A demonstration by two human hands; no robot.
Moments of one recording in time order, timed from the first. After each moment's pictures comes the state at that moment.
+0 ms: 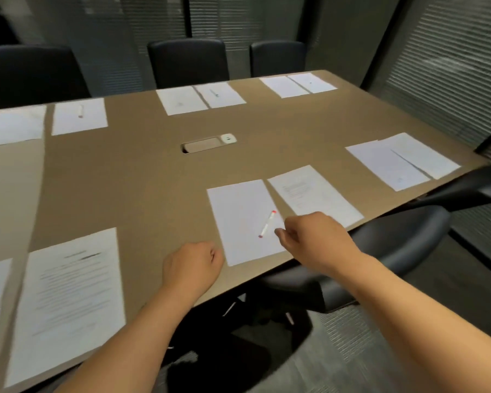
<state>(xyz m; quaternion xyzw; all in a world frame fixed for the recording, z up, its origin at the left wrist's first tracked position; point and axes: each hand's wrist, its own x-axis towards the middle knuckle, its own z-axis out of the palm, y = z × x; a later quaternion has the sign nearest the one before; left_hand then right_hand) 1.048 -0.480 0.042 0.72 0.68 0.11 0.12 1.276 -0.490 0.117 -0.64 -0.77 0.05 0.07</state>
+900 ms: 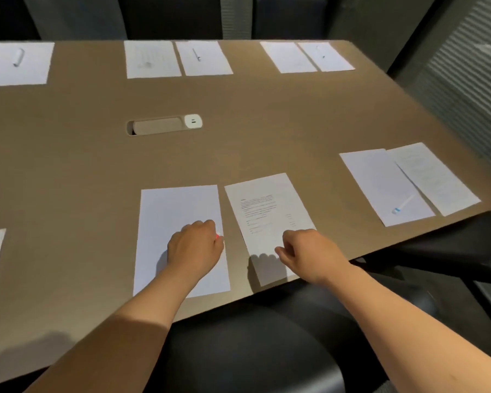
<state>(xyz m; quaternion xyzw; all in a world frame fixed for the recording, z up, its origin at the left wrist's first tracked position) 1.257 -0.313 -0.009 0.70 0.69 0.07 0.16 1.490 -0.320 0.041 -0.60 -0.78 0.16 -0.05</state>
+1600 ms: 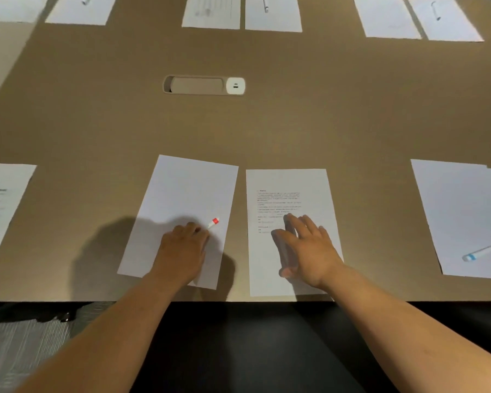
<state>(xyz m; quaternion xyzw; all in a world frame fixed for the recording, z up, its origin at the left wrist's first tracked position) 1.268 -0.323 -0.087 0.66 0.74 -0.06 0.12 1.531 -0.227 -0.058 -0.44 -0.86 0.19 -0.17</state>
